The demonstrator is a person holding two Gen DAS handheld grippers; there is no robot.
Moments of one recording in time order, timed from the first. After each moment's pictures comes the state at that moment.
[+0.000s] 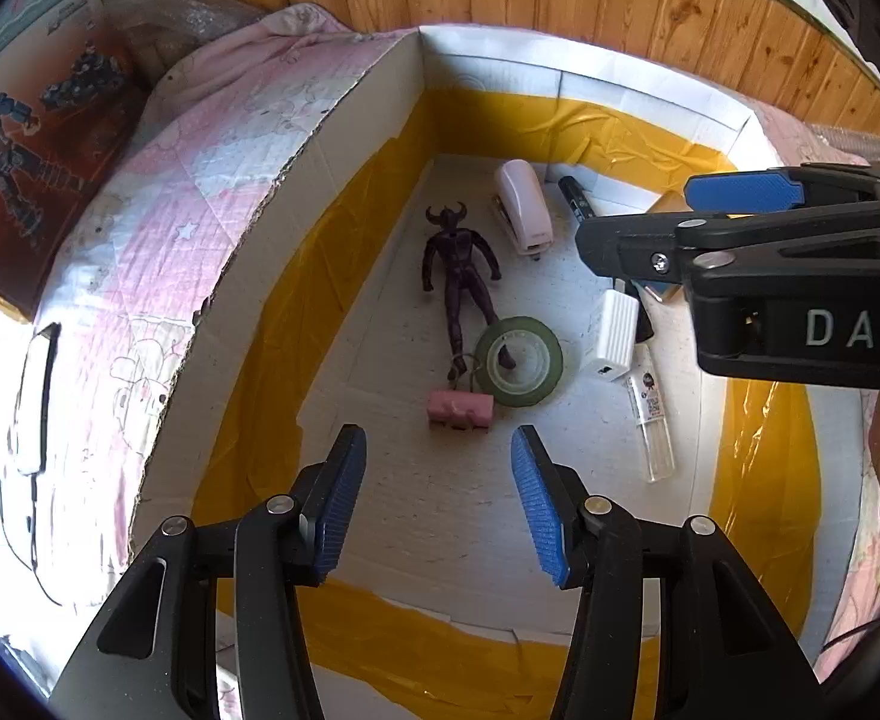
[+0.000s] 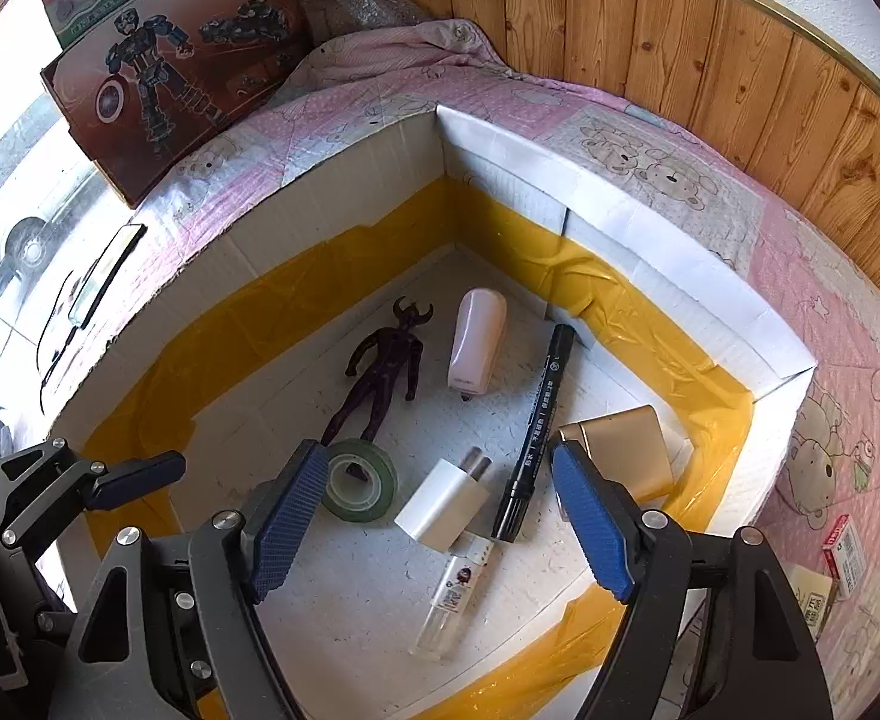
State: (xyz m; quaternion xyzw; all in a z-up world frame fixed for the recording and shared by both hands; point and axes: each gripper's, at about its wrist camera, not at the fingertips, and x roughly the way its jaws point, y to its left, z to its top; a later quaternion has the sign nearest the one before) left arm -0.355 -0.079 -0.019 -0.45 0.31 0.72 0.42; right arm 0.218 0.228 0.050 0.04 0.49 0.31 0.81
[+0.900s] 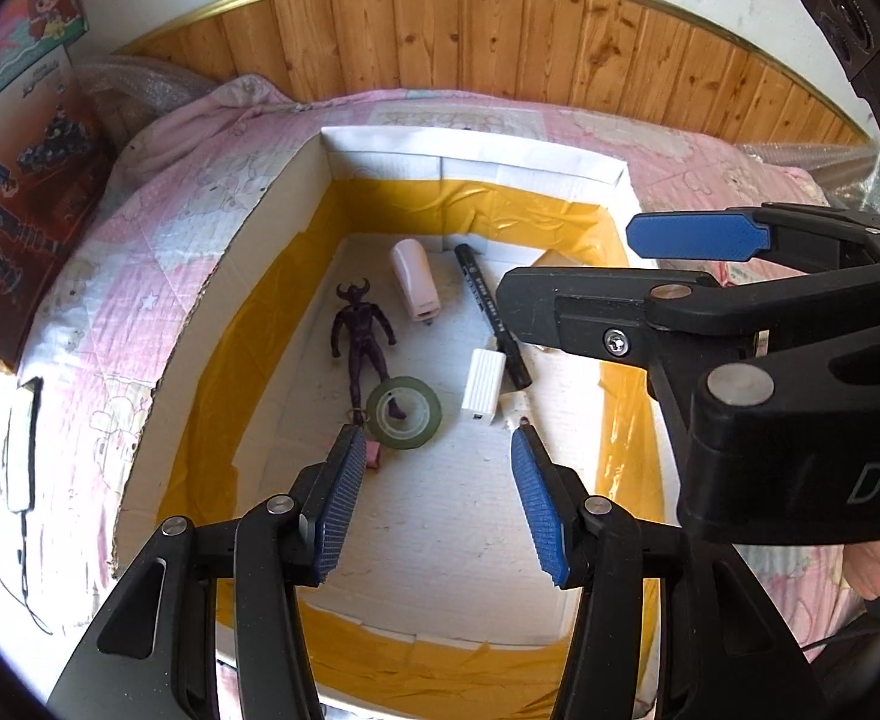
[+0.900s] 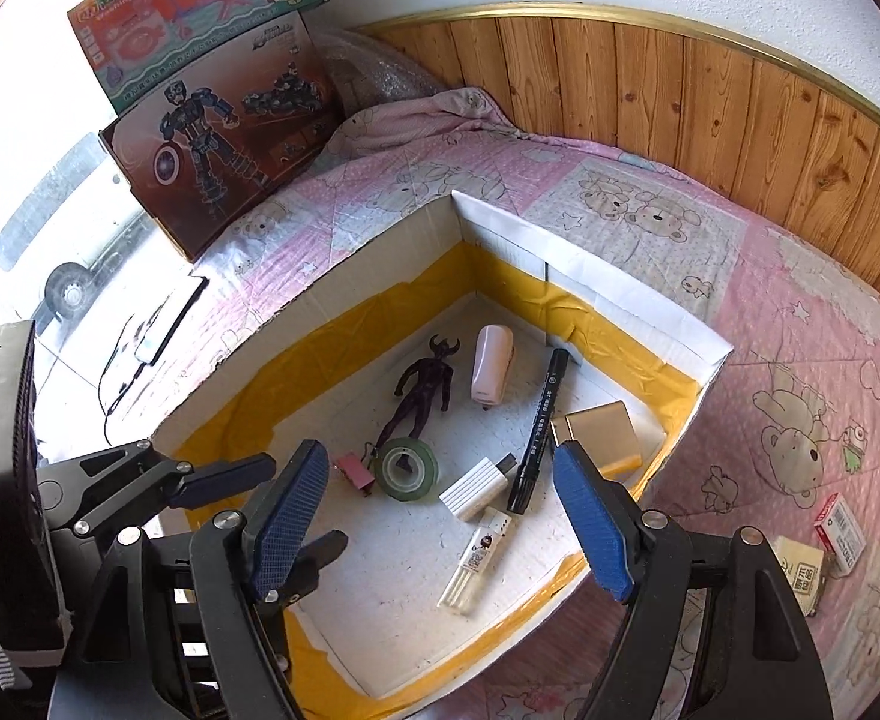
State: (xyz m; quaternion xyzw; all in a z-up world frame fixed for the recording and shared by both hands) left arm -0.304 -0.067 0.028 -0.41 0.29 0.72 0.49; right arm 0.179 0.170 0.088 0.10 0.43 0.35 0.83
